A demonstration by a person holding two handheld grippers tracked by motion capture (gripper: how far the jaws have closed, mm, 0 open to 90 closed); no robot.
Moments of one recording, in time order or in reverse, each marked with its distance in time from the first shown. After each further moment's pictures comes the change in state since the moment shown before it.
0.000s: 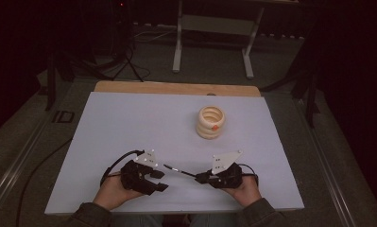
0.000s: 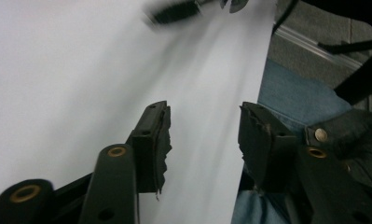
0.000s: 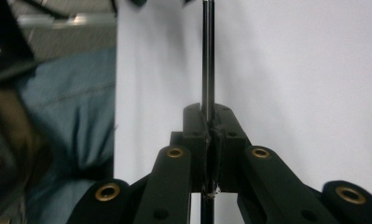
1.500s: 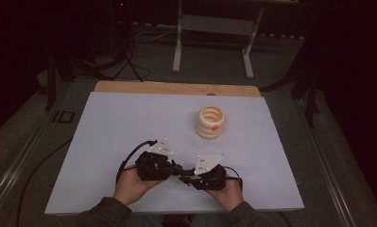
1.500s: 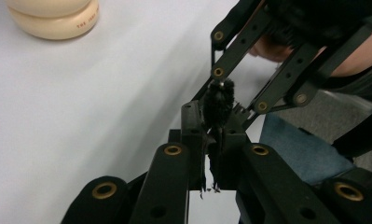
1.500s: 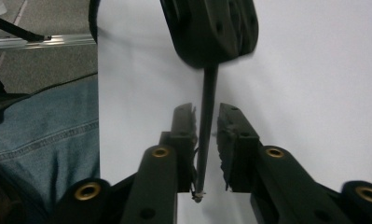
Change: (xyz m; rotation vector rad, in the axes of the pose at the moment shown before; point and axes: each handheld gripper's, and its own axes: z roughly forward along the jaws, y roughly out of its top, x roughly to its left) left arm -0.011 0.048 0.004 -0.082 0.054 -0.029; right arm 0.014 0.028 0.033 -0.051 -0.087 0.025
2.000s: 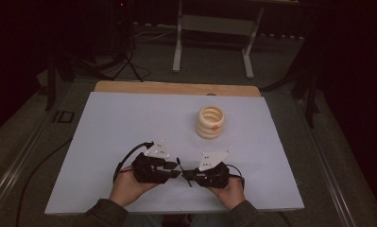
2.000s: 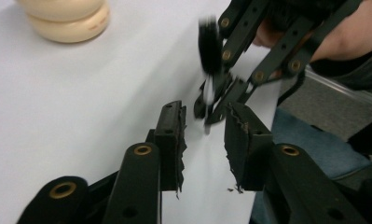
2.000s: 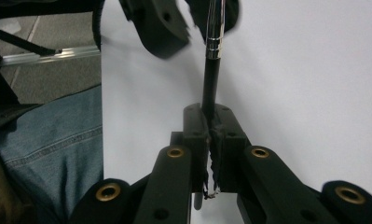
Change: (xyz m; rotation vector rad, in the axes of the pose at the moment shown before) left arm 0.000 -0.012 -0.008 -0.031 0.042 0.019; right arm -0.010 -0.010 -0.005 -0.030 0.032 0.069
